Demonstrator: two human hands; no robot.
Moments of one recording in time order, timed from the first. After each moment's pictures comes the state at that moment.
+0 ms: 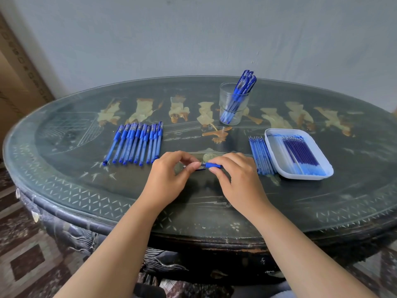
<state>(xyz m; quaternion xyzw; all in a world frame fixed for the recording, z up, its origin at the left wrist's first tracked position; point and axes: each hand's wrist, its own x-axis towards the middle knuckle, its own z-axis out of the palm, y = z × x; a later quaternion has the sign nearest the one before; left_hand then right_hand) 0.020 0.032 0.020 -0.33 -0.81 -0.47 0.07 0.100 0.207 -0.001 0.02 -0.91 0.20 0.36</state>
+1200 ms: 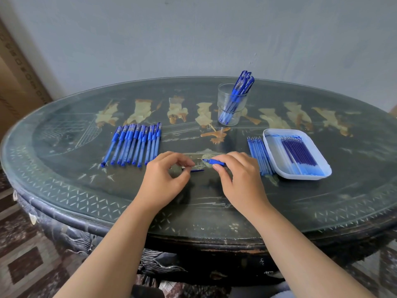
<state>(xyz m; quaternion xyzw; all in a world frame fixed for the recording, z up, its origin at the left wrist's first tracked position) 0.023 0.026 0.023 -0.32 -0.82 -0.47 0.08 0.100 0.209 -0.001 -0.01 -0.90 0.19 0.39</state>
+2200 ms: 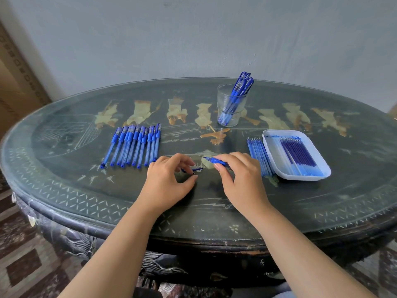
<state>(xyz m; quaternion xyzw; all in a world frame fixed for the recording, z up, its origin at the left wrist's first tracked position) 0.017 0.028 0.012 -0.34 -0.85 -0.40 0.07 0.104 0.205 0.005 -0.04 -0.90 0.21 0.38</state>
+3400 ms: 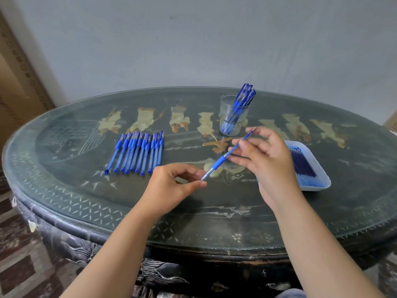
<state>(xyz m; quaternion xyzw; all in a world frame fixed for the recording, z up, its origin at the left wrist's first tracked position) 0.028 0.025 0.042 -0.30 -0.76 -0.56 -0.09 0.115 0.200 0.096 -0.13 -0.61 0.72 0.29</state>
